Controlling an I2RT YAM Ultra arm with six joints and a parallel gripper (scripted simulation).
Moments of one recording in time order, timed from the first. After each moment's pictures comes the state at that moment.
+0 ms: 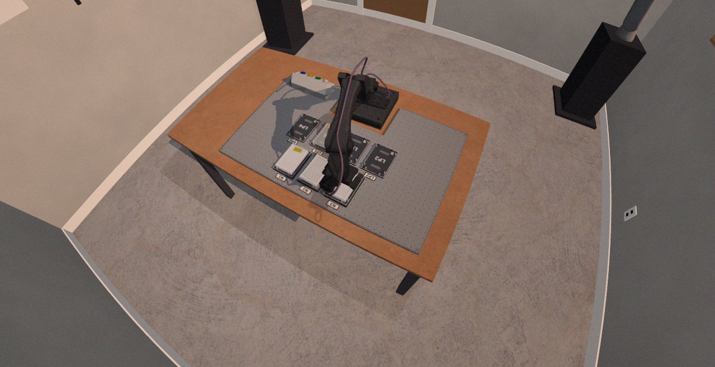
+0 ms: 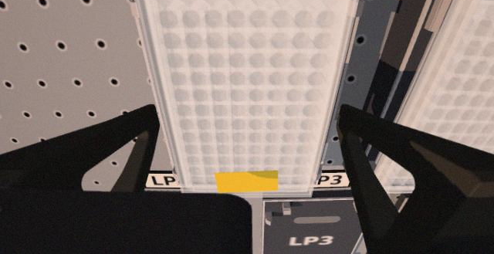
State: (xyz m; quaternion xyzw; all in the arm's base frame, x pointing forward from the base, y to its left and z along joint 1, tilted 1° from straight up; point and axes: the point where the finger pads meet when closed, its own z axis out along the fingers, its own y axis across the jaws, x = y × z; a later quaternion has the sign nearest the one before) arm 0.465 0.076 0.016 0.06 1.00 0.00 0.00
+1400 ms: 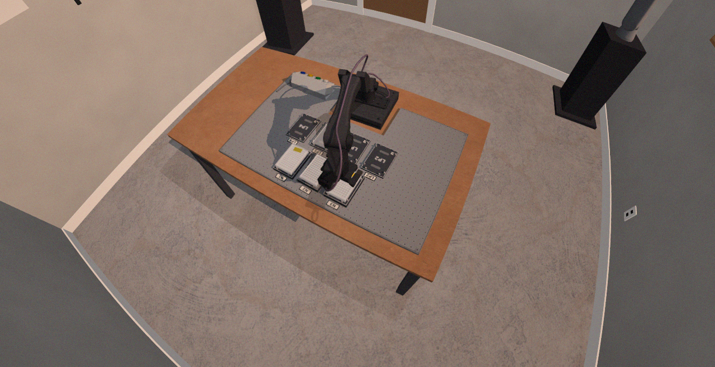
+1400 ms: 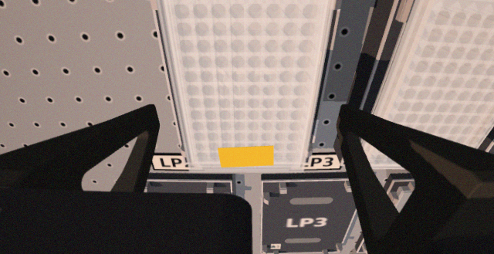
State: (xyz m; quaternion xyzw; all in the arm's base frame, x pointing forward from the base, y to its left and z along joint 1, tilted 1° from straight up) arm 0.467 0.075 0.041 0.06 1.00 0.00 0.01
